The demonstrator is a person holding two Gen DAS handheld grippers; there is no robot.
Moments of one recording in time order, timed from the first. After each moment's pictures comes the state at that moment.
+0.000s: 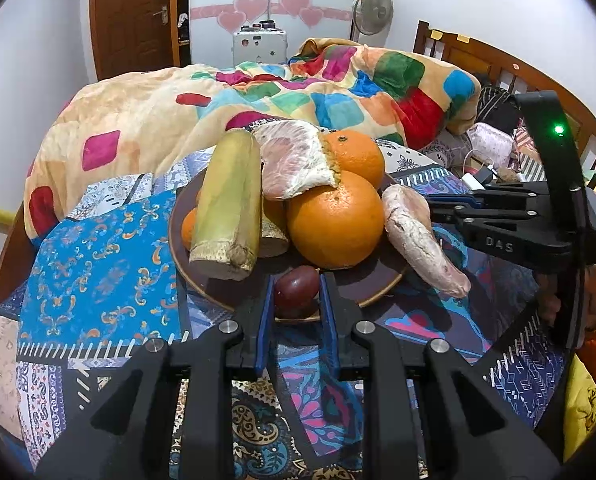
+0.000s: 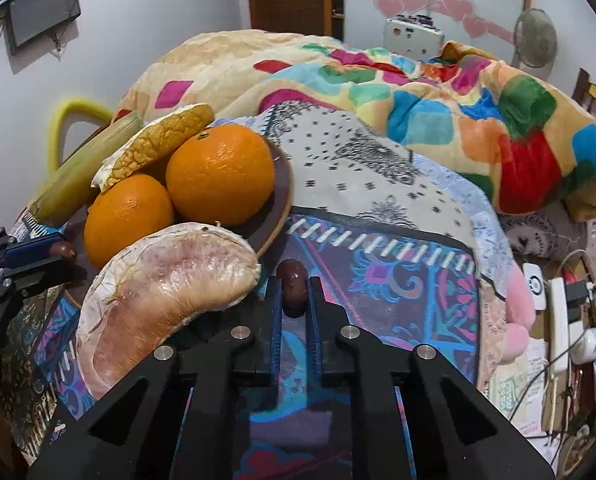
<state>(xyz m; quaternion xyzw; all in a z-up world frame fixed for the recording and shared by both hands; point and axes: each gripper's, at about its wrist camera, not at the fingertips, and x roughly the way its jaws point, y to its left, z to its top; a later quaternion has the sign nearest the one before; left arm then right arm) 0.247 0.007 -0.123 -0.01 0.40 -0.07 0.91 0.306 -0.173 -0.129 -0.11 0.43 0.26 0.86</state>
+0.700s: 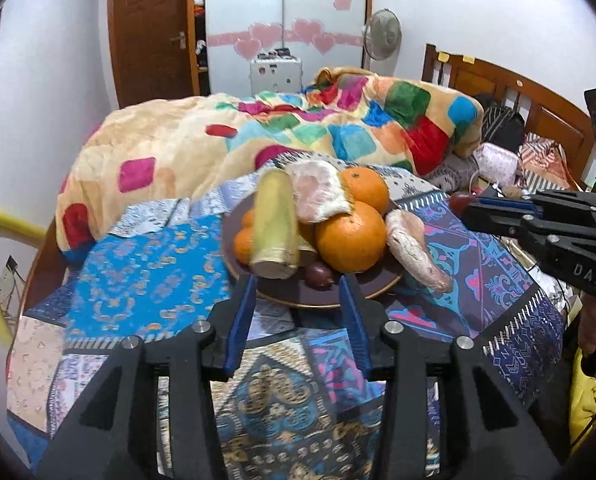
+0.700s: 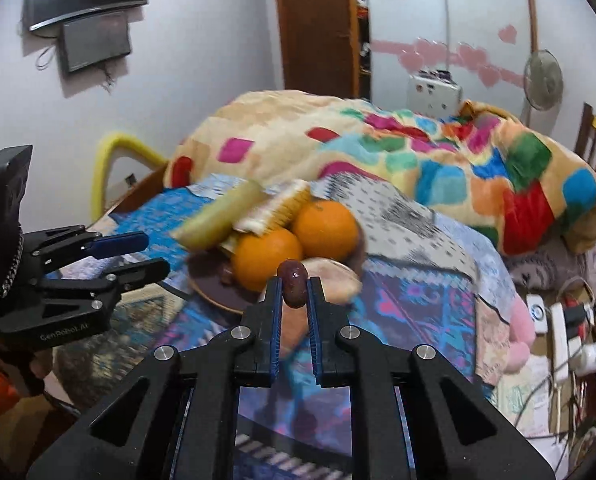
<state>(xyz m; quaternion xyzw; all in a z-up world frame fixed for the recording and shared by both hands) 0.201 0.028 -0.082 0.00 0.35 -0.04 0.94 0.233 -0.157 -0.063 -0.08 0.34 0.32 0.88</state>
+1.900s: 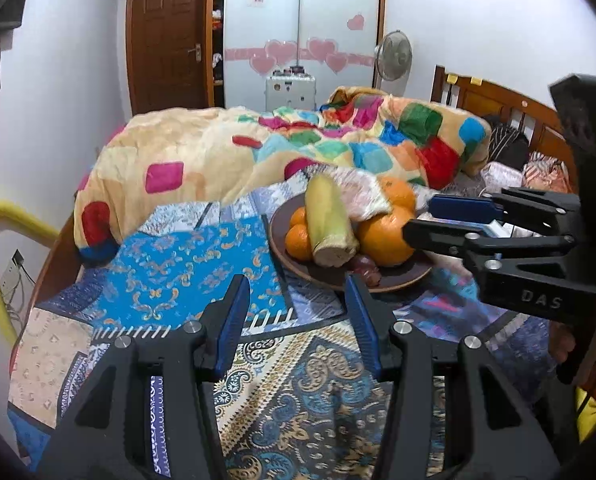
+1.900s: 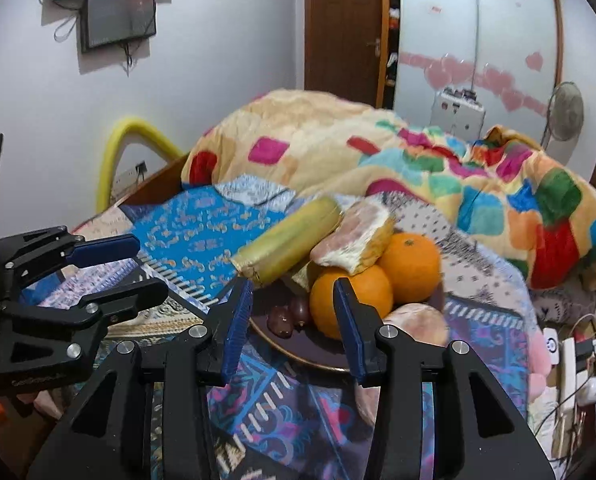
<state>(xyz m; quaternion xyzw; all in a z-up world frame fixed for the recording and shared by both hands) 0.171 0.067 -0.080 -0.02 0.31 -0.03 0.95 0.219 -0.090 -0.067 -0.12 0.31 0.33 0.88</state>
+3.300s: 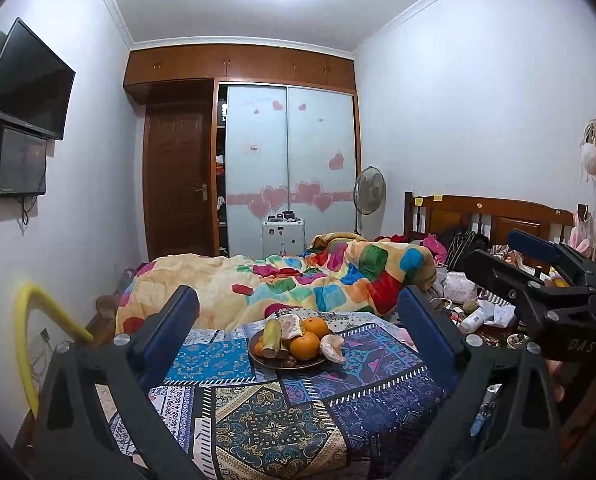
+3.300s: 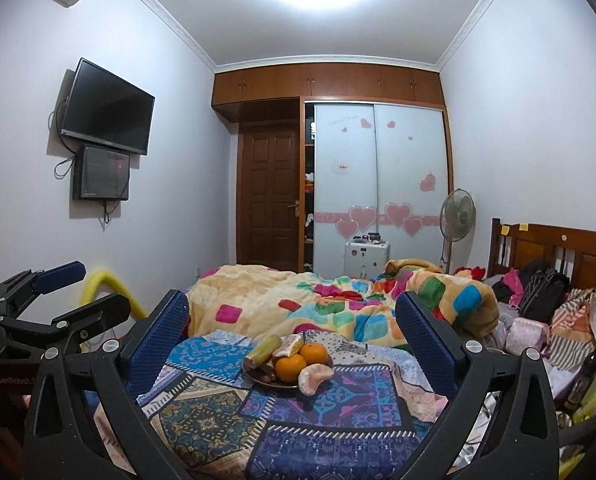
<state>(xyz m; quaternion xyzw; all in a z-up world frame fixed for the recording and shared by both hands) -0.064 -0.008 0.073 0.01 0.06 -0.02 1.00 -0.008 -0.199 0.065 -0.02 0.03 0.21 0.98</state>
